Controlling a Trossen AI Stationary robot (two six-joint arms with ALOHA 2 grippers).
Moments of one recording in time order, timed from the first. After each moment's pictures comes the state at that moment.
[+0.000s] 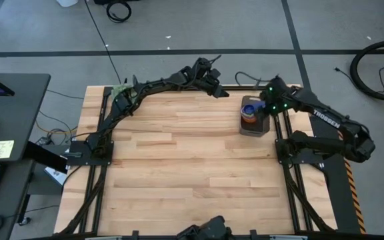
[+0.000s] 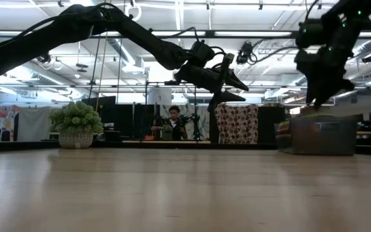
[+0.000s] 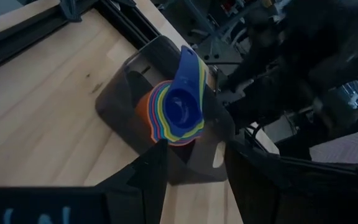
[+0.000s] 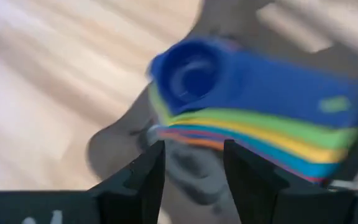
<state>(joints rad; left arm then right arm) 0.53 2.39 2.04 -0.10 0.64 -0.57 -0.89 0.92 0.75 -0.94 -0.18 0.23</state>
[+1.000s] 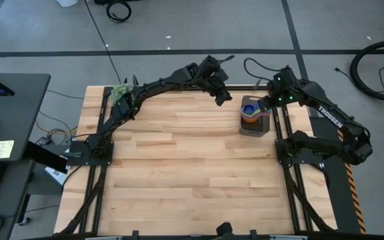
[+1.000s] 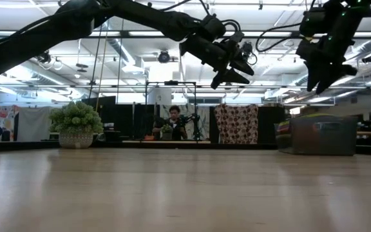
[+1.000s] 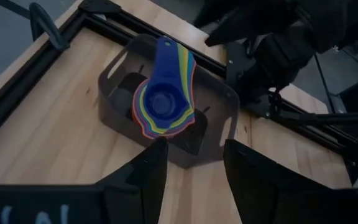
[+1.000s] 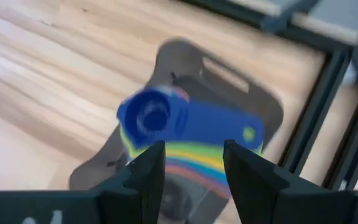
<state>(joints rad) 0.44 2.39 2.34 -0.55 0.46 -0.21 -1.01 0.92 0.89 -1.02 -0.10 0.19</state>
